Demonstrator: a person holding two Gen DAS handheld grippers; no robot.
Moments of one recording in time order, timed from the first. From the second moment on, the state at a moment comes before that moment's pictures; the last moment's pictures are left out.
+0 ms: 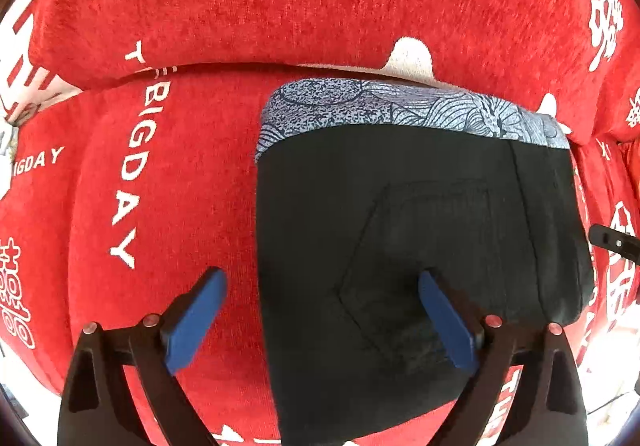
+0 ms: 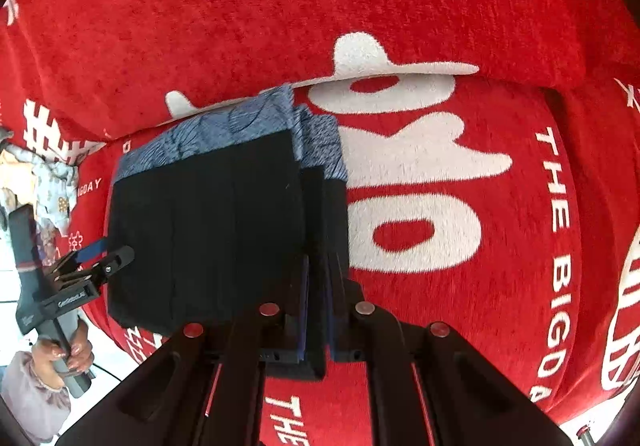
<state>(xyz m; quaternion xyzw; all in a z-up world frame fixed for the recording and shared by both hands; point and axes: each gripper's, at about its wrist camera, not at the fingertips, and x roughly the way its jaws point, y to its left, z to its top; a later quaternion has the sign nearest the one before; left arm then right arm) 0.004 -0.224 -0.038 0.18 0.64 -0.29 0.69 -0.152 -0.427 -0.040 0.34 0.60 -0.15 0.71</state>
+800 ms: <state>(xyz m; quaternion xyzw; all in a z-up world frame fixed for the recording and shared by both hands) 0.016 -0.198 -0.054 0.17 0.67 -0.29 0.66 -0.165 -0.386 -0.053 0.37 0.59 -0.12 0.71</state>
